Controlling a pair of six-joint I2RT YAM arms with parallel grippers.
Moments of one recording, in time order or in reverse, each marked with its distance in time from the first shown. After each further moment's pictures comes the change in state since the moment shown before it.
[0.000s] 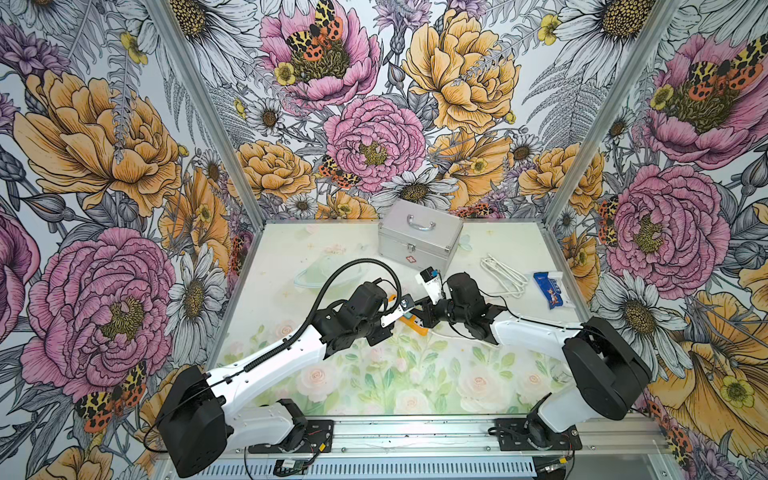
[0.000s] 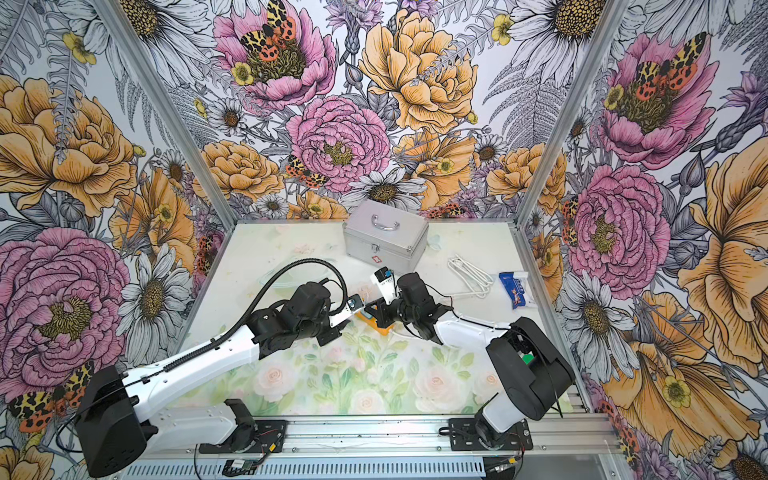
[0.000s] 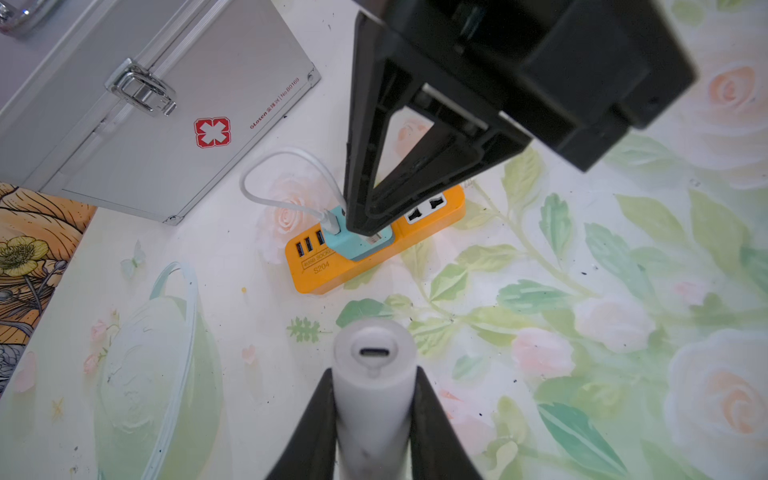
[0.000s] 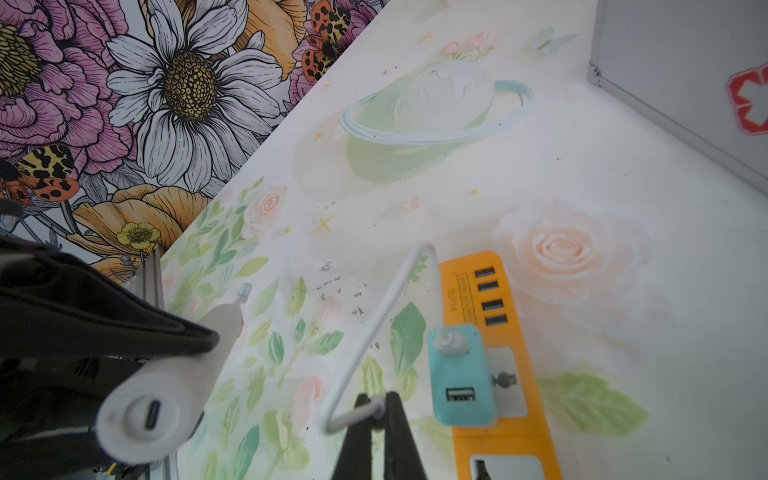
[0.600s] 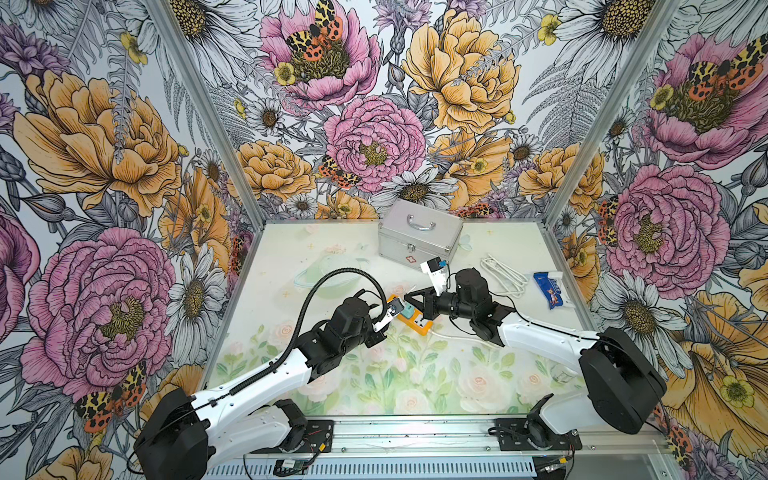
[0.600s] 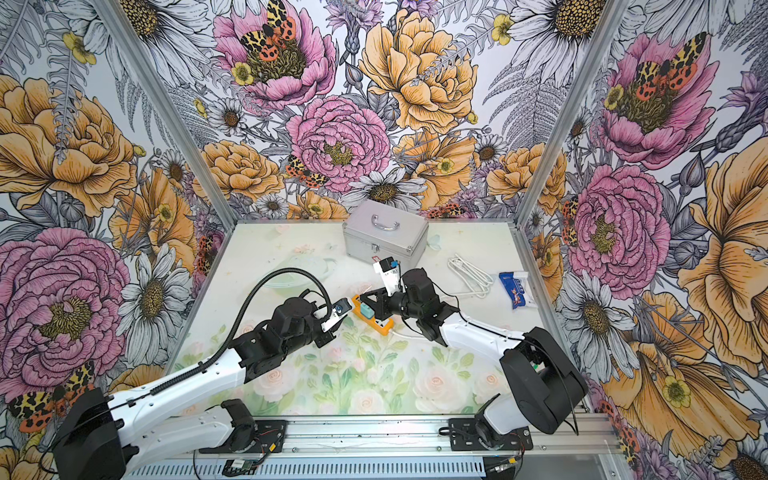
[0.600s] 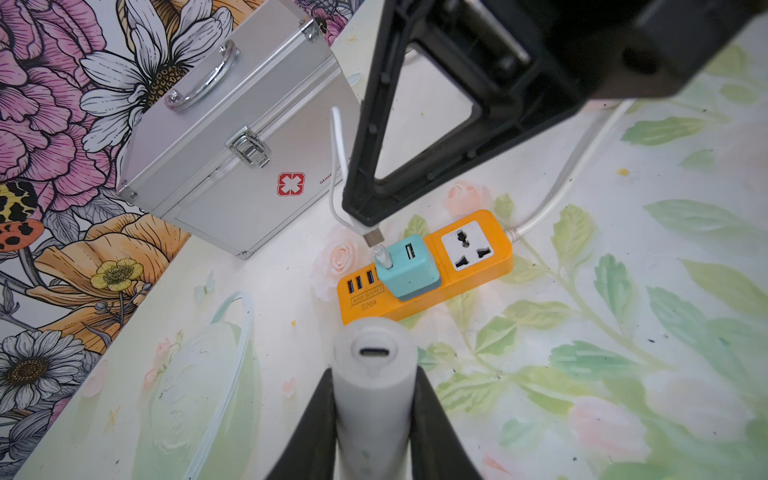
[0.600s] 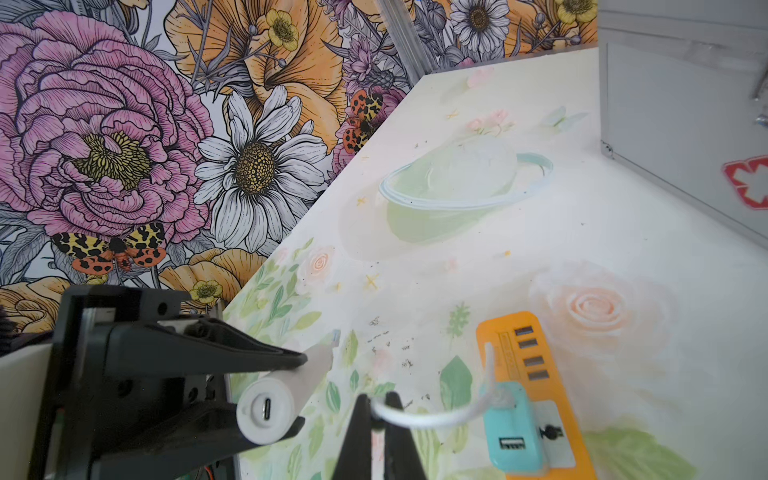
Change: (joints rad) left arm 0.016 -0.154 -0.229 0.369 -0.034 0.013; right arm 0.000 -0.075 -0.001 0.114 -0.036 0.146
